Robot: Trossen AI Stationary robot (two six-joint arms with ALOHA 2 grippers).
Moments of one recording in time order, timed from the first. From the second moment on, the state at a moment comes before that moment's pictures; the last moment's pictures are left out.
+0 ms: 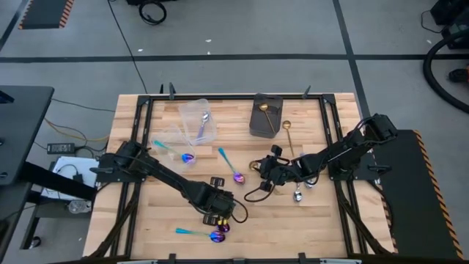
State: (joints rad) left arm -0.44 2.00 1.31 -0.61 -0.23 -0.22; right arm 0.30 1.56 0.65 0.18 0.63 0.26
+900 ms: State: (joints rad) left arm -0.41 1.94 1.31 -0.71 -0.21 -0.16; right arm 0.30 1.56 0.65 0.18 0.63 0.26
